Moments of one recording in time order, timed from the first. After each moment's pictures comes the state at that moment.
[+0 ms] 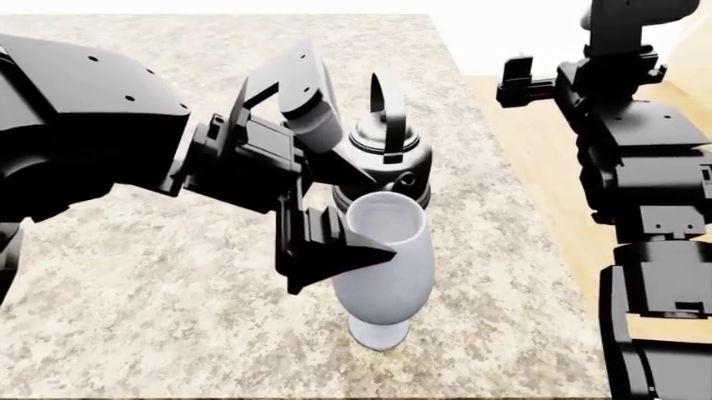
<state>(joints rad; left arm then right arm) -1.56 -0.52 0.85 0.02 -1.05 -1.19 0.79 1.27 0.30 -0.18 0.68 0.16 0.50 -0.09</state>
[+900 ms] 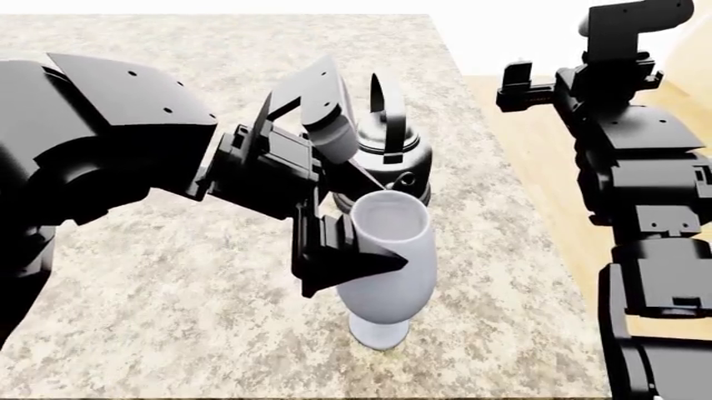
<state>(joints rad) -1.54 -0.48 0.91 -0.04 -1.00 -1.11 0.86 1.29 0.30 -0.18 0.76 0.16 0.45 -0.09</state>
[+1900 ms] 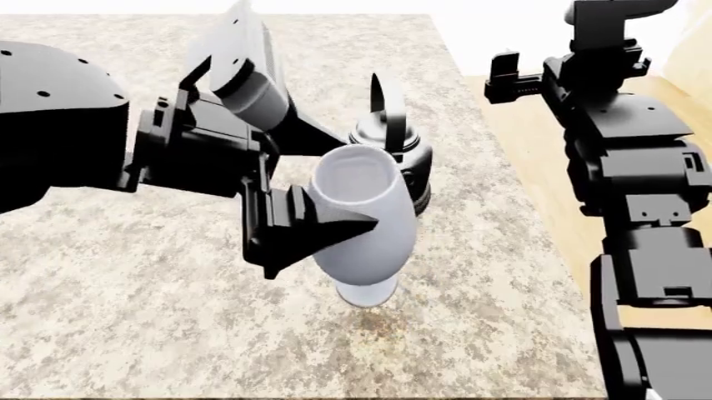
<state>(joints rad) -1.53 -0.63 0.75 0.11 -1.12 -1.13 0.70 1.32 0.27 -0.21 0.77 0.16 0.46 -0.09</state>
